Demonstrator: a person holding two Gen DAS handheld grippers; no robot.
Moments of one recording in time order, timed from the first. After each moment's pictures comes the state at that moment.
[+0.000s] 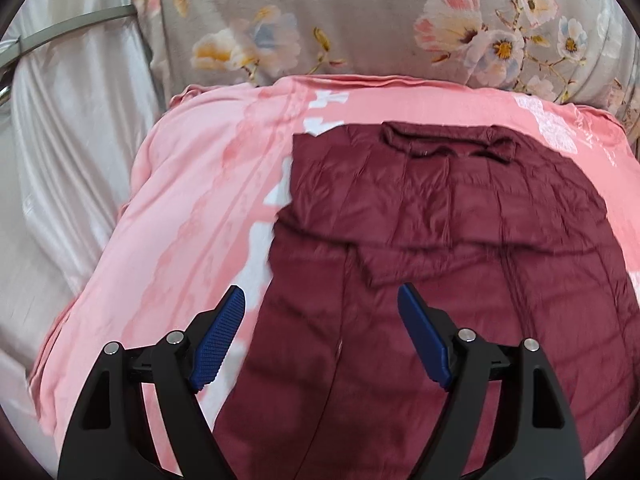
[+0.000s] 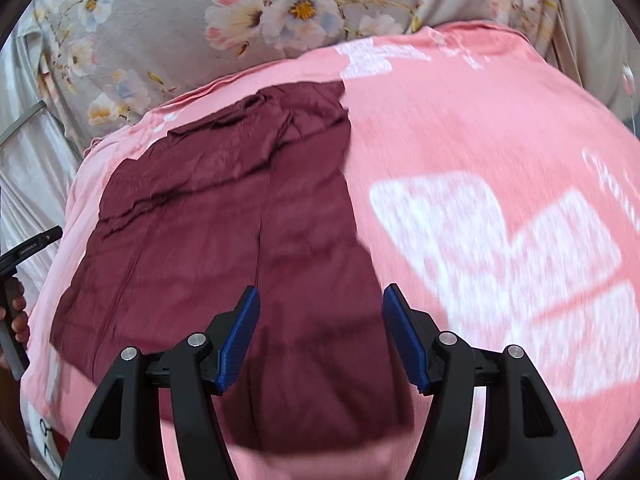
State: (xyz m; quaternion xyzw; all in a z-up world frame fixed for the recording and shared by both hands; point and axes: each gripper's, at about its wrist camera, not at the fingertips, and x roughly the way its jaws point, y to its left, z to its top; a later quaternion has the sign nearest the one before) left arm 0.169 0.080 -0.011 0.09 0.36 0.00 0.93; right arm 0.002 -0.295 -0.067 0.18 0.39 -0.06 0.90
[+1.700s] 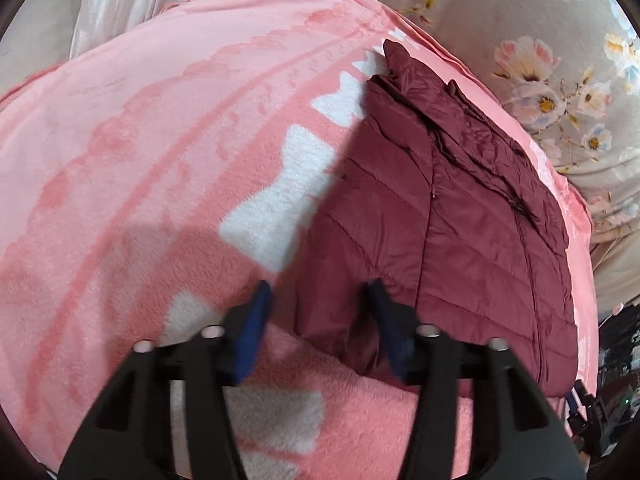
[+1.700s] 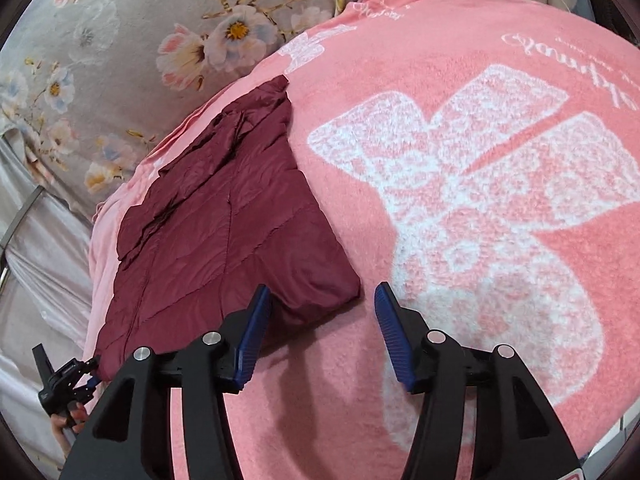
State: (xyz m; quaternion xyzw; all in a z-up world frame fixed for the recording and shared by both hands) left arm 0.096 0.217 -0.097 -0.20 0.46 -0.04 0.87; right arm -0.062 -0.312 -0.100 0.33 0.35 -0.08 0.87
